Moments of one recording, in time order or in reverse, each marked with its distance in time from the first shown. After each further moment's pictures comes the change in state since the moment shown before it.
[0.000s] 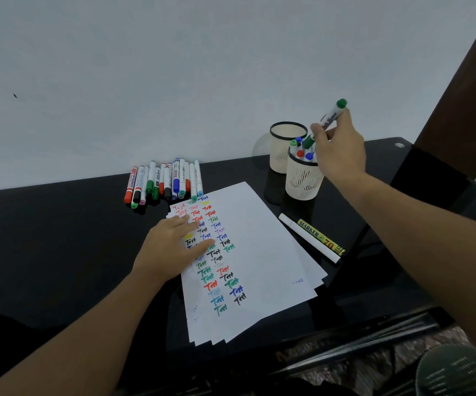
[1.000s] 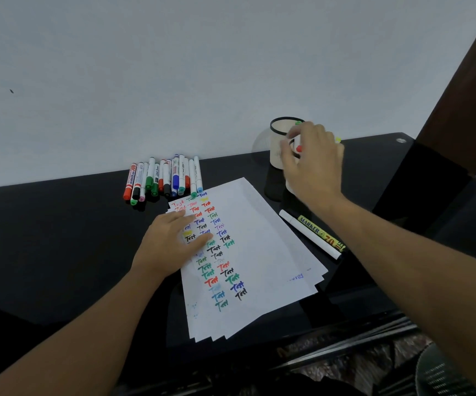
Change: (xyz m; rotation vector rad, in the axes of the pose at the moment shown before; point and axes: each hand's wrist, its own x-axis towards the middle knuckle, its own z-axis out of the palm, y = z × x) left_hand -0.003 0.001 0.000 -0.106 0.069 -0.041; right_hand -0.050 -0.016 0.026 -0.159 0.139 -0.358
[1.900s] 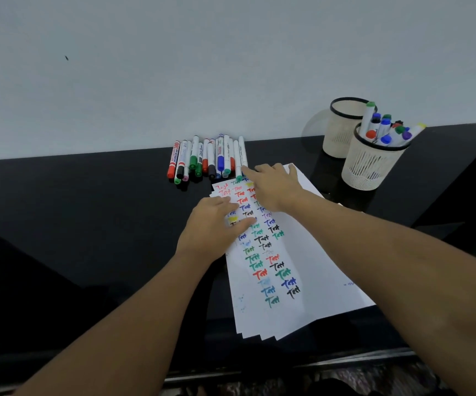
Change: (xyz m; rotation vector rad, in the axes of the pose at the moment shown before) left_hand 0.006 -0.006 0.005 -0.017 0.025 -0.035; right_hand -0.031 -0.069 0.154 -0.286 -0.982 -0.250
